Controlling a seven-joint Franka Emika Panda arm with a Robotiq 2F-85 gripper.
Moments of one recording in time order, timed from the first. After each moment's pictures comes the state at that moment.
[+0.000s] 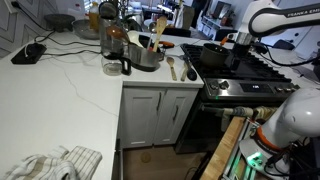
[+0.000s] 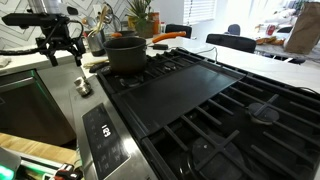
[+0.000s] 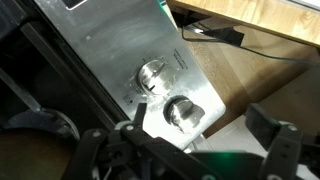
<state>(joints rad) -0.10 -0.61 -0.32 -2.59 -0.21 1.90 -0.55</state>
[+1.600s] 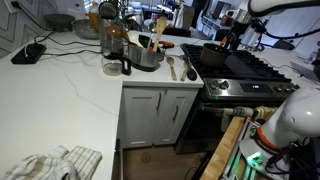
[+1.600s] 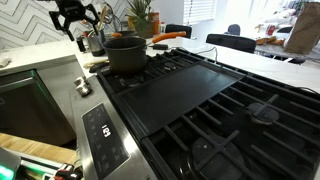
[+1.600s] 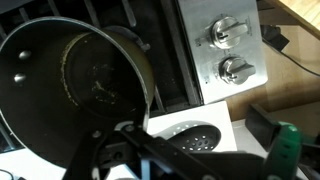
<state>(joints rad) -0.10 -0.50 -0.31 -2.33 -0.24 1.94 -0.87</state>
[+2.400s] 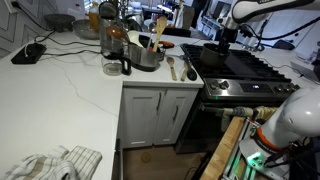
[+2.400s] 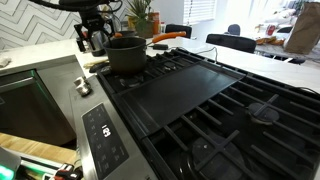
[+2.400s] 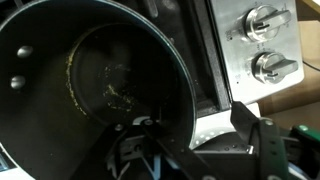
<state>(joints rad) -0.11 -0.28 -0.34 -2.25 -0.18 2.03 -0.92</state>
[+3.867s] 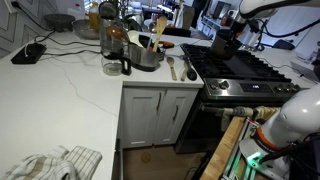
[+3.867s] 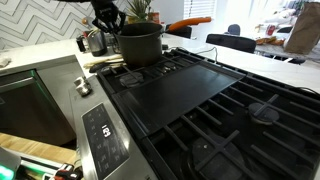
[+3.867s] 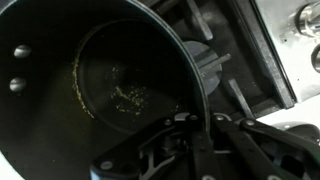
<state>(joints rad) -0.26 -0.26 -0.35 -2.17 -0.19 2.11 -0.84</state>
